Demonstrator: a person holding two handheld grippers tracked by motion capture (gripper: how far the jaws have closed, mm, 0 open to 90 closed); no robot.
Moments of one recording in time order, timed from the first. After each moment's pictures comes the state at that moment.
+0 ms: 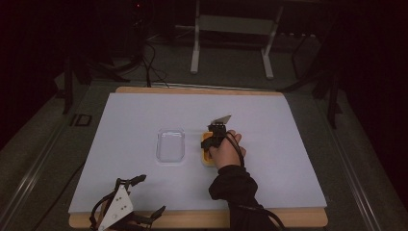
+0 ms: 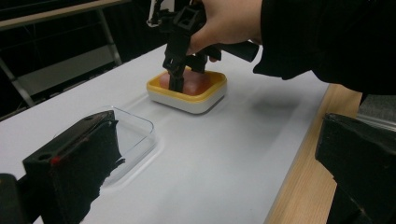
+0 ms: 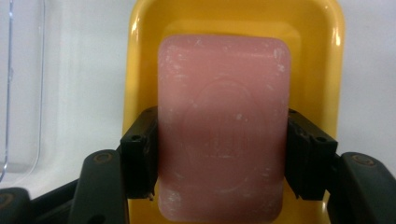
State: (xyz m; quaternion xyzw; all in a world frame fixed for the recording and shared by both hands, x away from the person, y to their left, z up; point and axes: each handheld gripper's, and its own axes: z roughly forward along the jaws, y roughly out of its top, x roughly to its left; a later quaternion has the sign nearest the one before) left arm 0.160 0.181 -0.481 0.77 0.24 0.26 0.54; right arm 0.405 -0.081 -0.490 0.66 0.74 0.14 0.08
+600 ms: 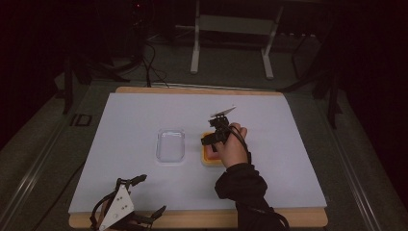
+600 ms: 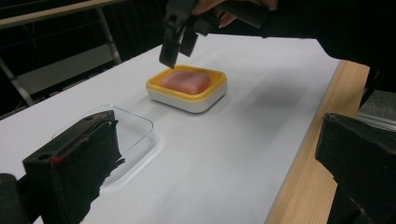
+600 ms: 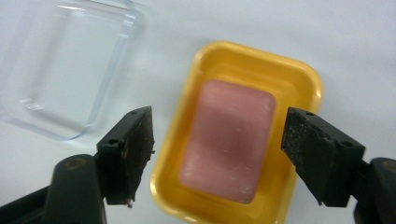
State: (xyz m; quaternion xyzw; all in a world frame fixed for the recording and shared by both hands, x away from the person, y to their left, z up) left arm 0.161 0.180 -0.481 0.77 0.24 0.26 0.53; right arm 0.395 -0.094 -0.444 0.55 0.80 0.22 0.08
